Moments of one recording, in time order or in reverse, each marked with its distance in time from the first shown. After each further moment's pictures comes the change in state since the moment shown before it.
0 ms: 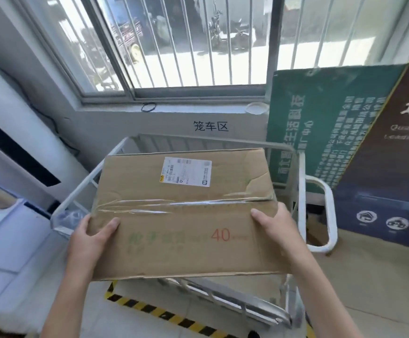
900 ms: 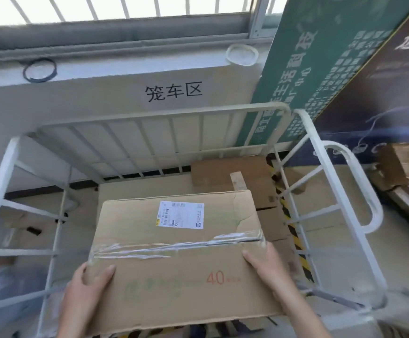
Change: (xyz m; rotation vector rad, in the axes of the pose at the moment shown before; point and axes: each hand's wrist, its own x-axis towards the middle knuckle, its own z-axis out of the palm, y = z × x) left_hand 0.396 -0.112 0.136 0.303 -0.604 -0.212; right_hand 0.145 -0.017 0.298 0.075 0.156 0.502
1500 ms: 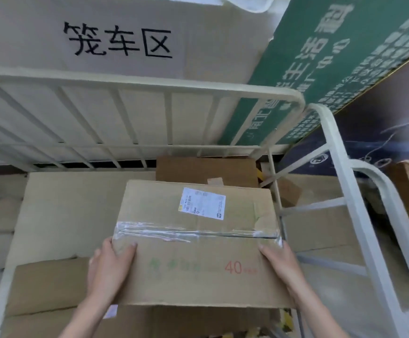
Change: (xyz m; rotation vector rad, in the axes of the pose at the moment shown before) left_hand 0.150 0.094 0.315 0.225 -0.097 0.089; right_hand 0.315 0.090 -0.098 -0.097 0.193 0.125
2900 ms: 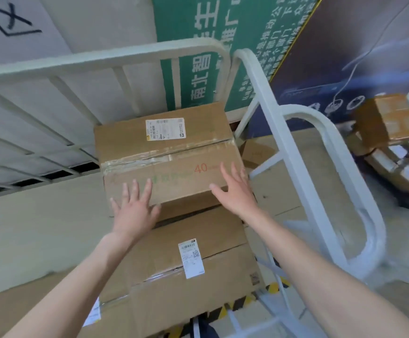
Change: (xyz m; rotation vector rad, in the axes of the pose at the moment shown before) left_hand -0.008 0.166 0.140 0.753 -0.154 0.629; right_hand 0.115 -0.015 -0.037 -0.421 -0.079 -0.368
